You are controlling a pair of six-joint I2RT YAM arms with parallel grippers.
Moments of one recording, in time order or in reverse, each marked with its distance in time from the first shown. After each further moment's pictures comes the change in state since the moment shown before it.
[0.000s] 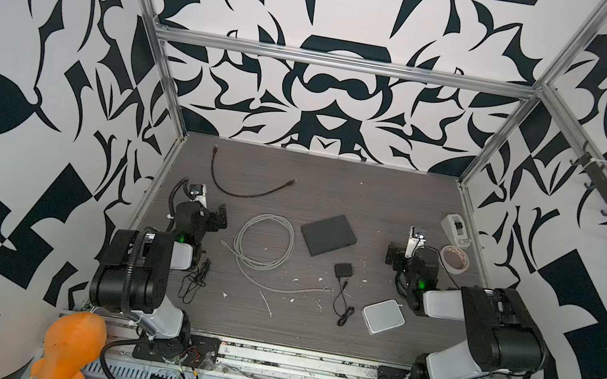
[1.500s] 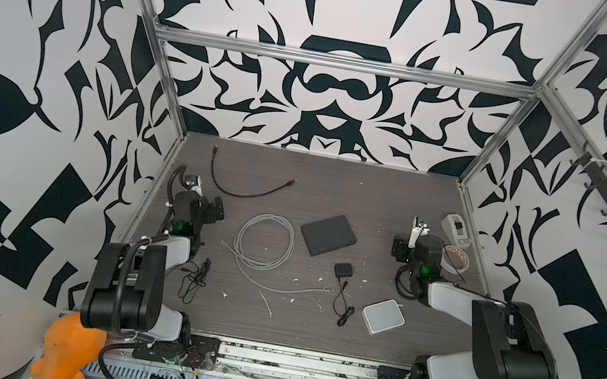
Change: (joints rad) left arm 0.003 -0.133 0.216 -0.394 -0.130 -0.065; right arm 0.013 -0.138 0.201 -0.367 0.038 0.040
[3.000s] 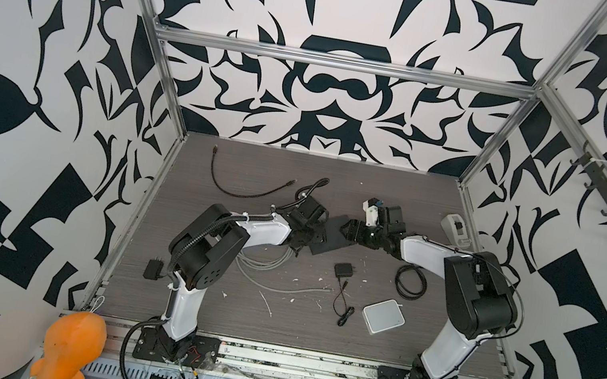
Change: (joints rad) left arm -0.816 0.536 0.622 -0.565 0.153 -0.728; right arm 0.195 0.377 0.443 -0.437 -0.575 0.449
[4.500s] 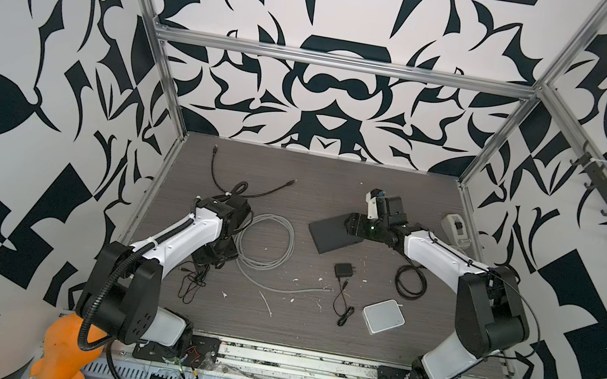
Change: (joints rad) left arm 0.390 -0.531 -0.299 -0.944 -0.282 -0.020; right arm 0.055 -0.130 0.077 -0.221 0.216 -0.065
